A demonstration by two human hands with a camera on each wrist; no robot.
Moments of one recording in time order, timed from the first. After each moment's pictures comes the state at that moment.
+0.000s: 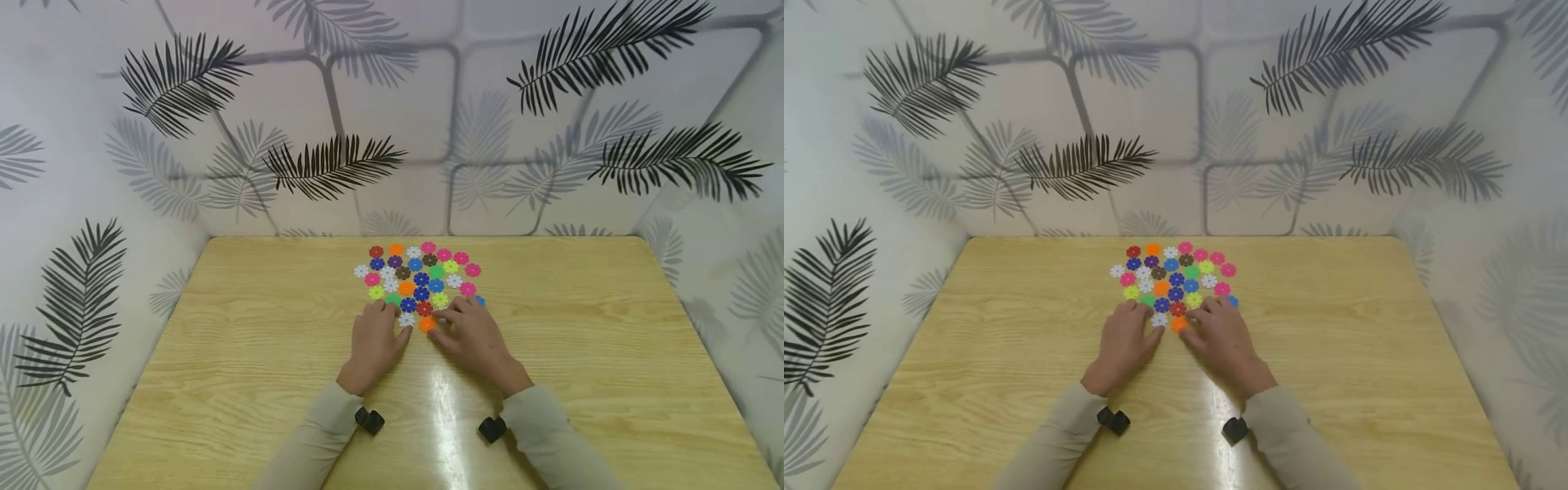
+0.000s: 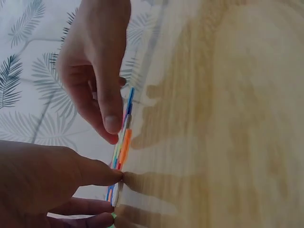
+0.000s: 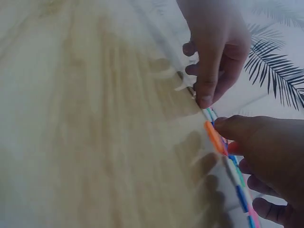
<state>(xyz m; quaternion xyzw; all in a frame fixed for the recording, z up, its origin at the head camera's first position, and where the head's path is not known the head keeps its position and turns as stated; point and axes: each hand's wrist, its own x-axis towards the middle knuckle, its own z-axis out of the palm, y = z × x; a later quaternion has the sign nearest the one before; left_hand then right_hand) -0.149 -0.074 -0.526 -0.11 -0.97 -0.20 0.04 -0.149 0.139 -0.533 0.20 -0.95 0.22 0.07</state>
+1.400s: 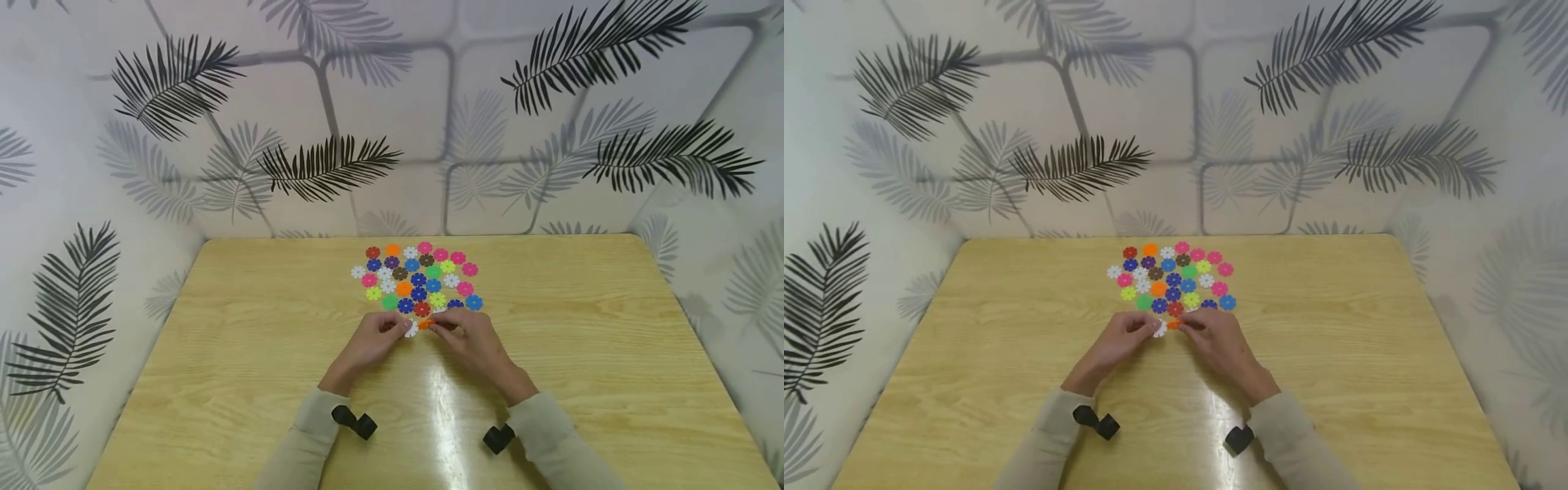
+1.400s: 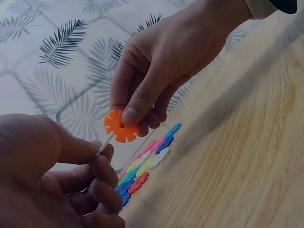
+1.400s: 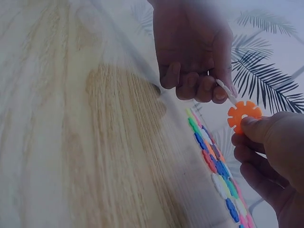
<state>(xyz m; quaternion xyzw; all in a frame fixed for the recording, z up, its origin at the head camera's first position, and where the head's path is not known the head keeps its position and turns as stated) -0.156 -0.091 -0.515 -0.09 -0.80 -0.57 -0.18 -0.138 0.142 -0.522 0.22 -0.87 0.43 0.10</state>
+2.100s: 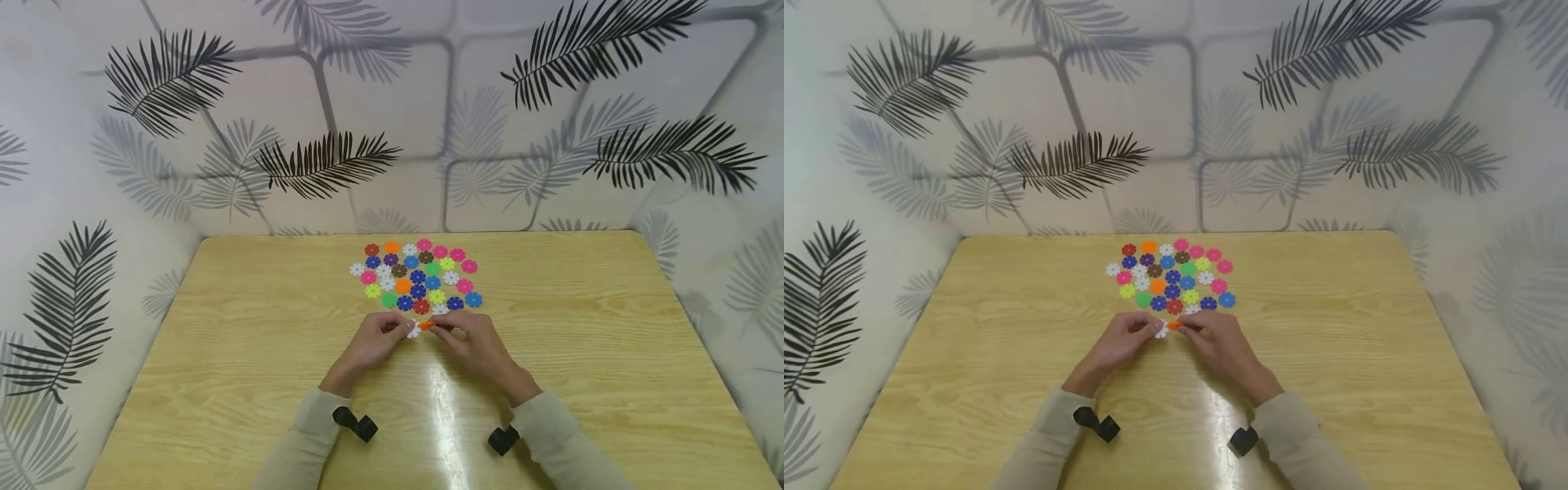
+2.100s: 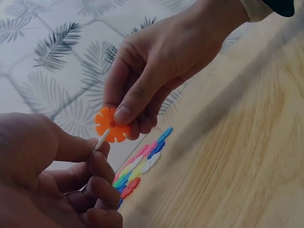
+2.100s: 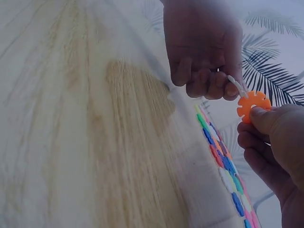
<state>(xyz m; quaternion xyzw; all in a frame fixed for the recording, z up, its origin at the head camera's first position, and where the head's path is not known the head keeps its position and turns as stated) -0.152 -0.088 -0.517 -0.08 -0.79 -0.57 -0.19 -0.132 0.147 -0.525 0.24 -0.86 0.44 0.10</state>
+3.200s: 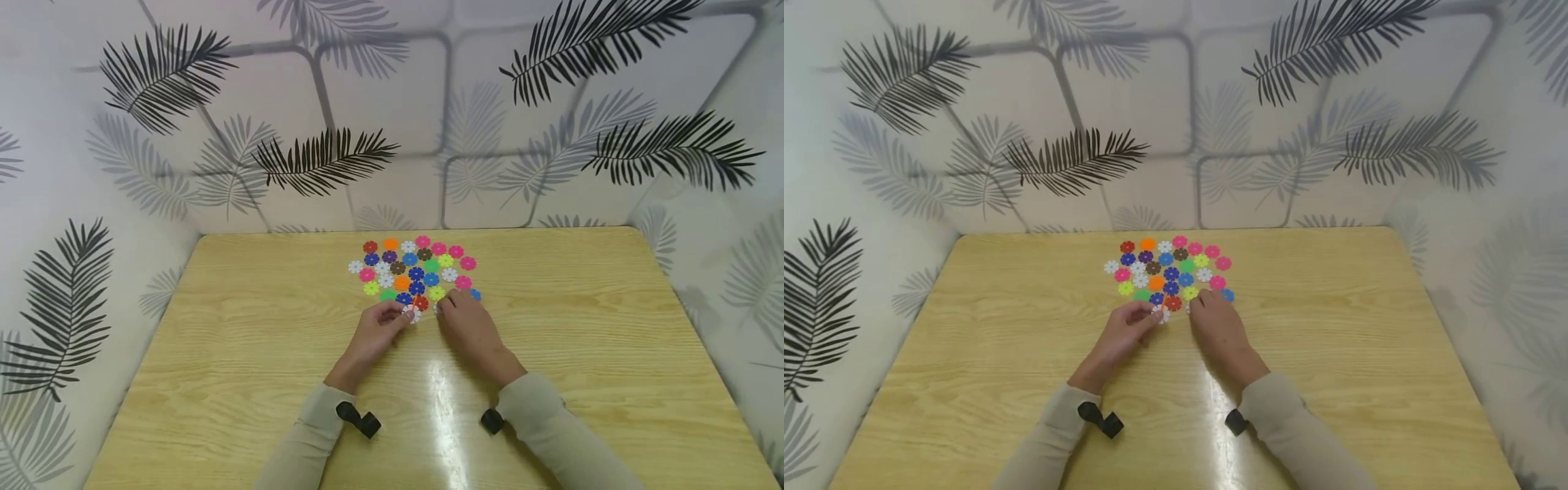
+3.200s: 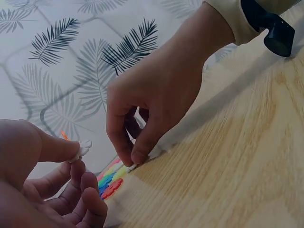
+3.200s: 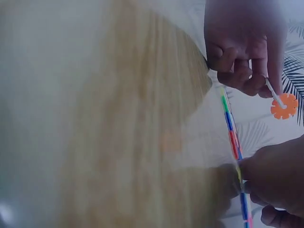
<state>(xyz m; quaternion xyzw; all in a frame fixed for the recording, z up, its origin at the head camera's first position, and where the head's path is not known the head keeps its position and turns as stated) -0.154 -0.074 -0.526 0.02 -0.74 -0.65 -0.16 -0.157 0.140 -0.533 0.18 -0.97 0.17 0.04</state>
